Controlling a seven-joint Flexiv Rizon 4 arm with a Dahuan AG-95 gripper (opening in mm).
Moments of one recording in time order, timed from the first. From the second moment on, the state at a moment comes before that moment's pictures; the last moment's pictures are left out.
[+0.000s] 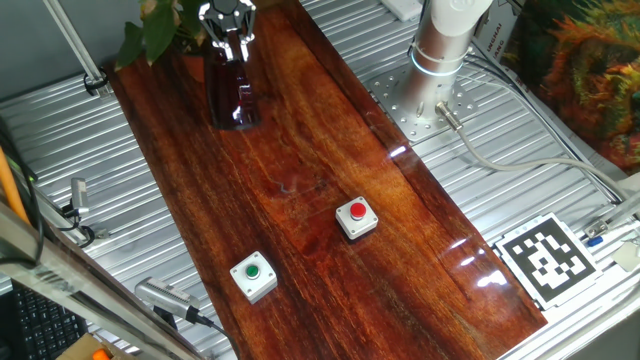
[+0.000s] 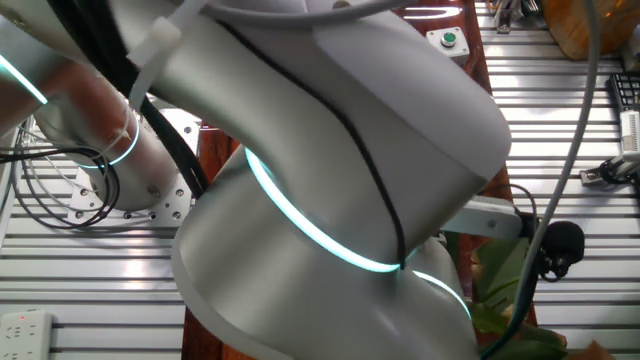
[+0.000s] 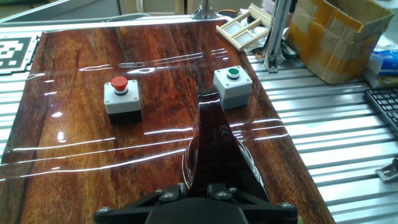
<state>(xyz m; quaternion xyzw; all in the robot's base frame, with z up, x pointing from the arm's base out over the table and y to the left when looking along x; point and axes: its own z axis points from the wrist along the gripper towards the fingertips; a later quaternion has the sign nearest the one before) 0.455 -0.125 0.254 -0.61 0.70 0.22 0.29</state>
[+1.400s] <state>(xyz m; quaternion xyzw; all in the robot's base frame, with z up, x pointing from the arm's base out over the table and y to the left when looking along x) 0.455 -0.124 0.255 -0.61 0.73 0.18 0.24</state>
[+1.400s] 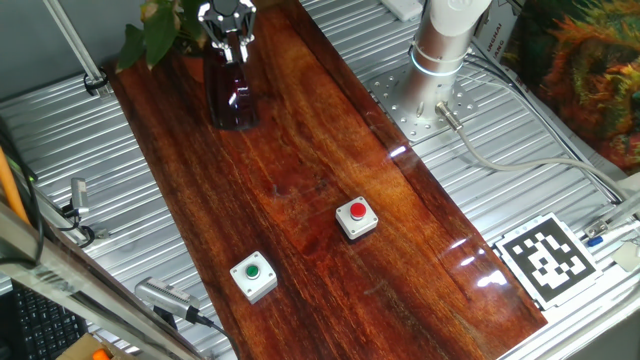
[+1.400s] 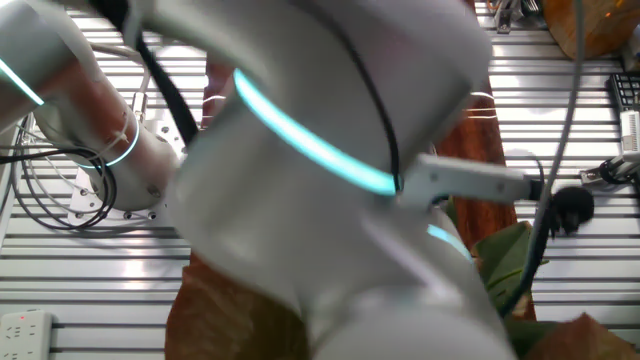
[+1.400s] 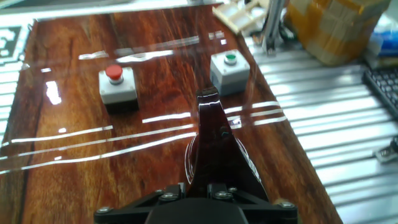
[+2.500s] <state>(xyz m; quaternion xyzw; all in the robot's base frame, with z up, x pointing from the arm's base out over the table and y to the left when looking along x) 0.461 -0.120 0.247 -0.61 0.78 0.09 0.10</state>
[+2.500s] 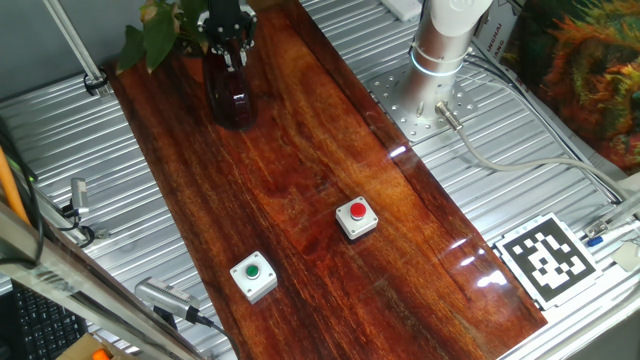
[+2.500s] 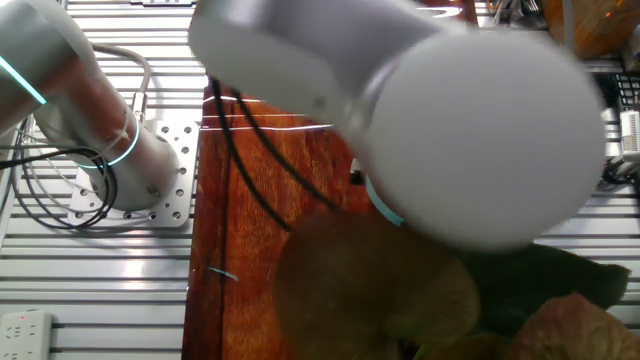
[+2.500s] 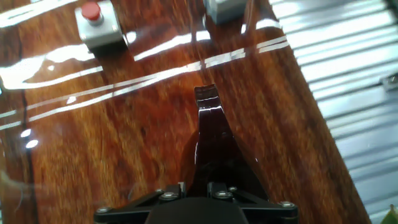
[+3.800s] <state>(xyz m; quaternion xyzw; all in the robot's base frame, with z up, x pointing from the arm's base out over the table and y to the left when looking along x) 0.469 -0.031 0.197 -0.57 0.82 0.03 0.00</state>
